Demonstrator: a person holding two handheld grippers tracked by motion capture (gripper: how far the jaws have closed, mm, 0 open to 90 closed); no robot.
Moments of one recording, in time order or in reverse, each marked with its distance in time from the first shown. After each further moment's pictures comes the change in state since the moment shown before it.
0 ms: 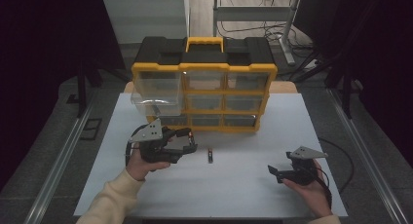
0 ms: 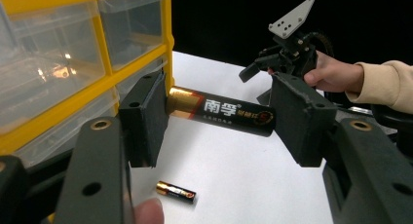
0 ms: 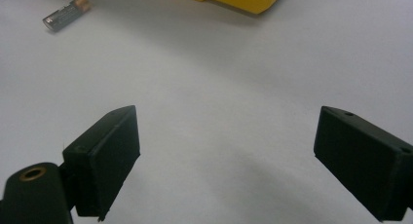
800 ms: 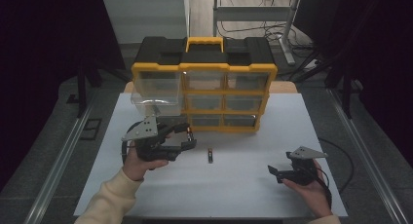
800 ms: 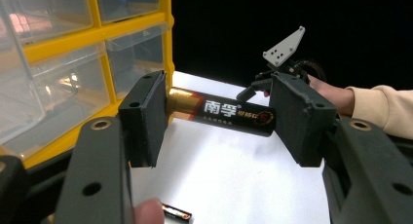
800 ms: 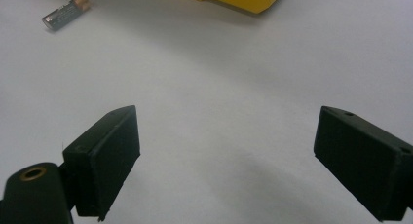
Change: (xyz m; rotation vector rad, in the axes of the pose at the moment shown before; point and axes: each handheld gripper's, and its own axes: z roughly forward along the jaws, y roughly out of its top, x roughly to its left) left arm -0.009 0.021 -0.011 -0.055 0.019 -0.003; right arm 0.000 0.000 0.000 0.003 0.000 -0.001
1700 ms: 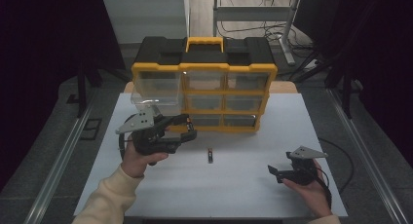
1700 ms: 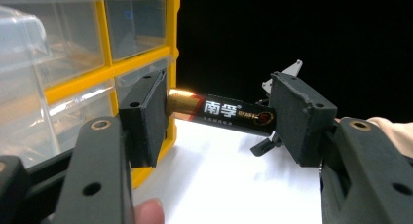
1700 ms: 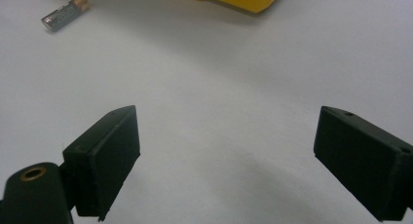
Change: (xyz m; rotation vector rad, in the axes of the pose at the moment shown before) left arm -0.004 0.030 -0.007 -0.058 0.023 -0.020; right arm 0.000 0.000 0.000 0.001 -0.001 0.005
